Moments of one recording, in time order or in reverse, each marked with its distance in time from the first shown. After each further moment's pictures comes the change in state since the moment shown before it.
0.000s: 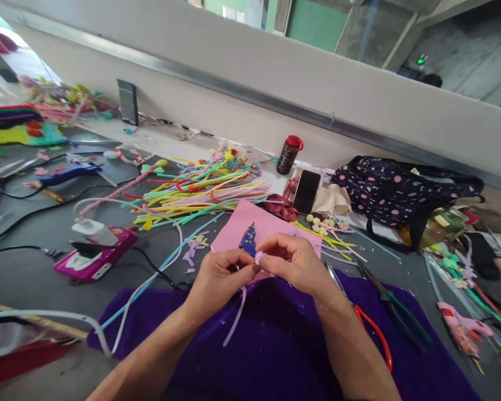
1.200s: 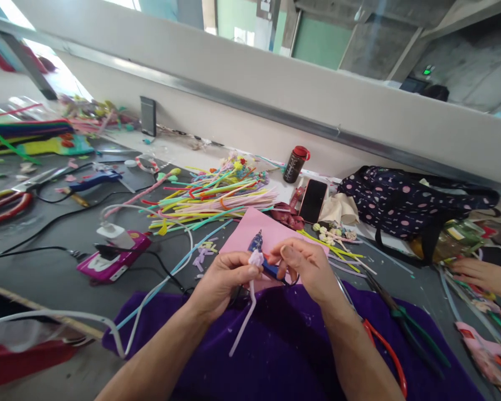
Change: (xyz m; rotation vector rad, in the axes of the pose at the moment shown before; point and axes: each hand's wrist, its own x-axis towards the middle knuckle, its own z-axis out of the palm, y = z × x) left_hand 0.003 -0.006 -0.008 -0.619 -0.116 -0.201; right_hand 0.001 0.012 -0.003 0.136 0.103 -0.103
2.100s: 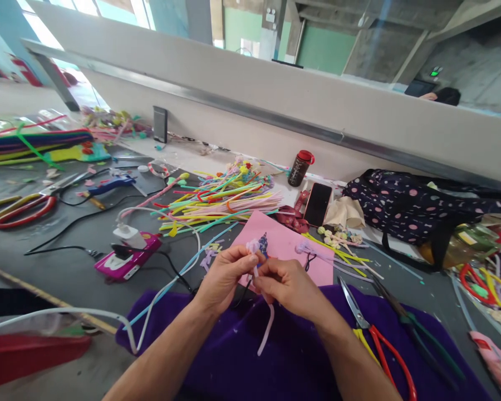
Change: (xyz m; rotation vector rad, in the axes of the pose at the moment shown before) left_hand 0.005 -0.001 -0.004 -0.104 0.113 0.084; right_hand -0.003 0.006 0.031 -0.197 -0.258 0.145
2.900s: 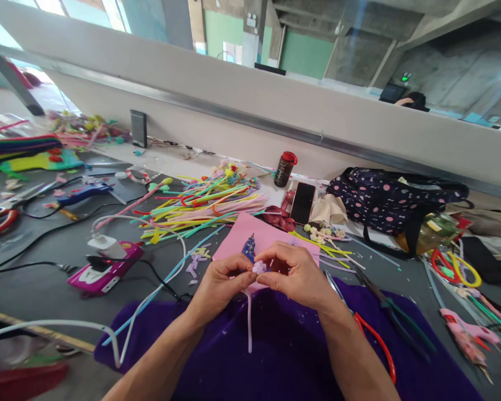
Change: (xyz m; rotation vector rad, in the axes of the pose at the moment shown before) left_hand -0.008 0.003 0.011 0.420 -0.152 0.187; right_hand -0.019 -0.023 -0.031 -0.249 0.200 -0.264
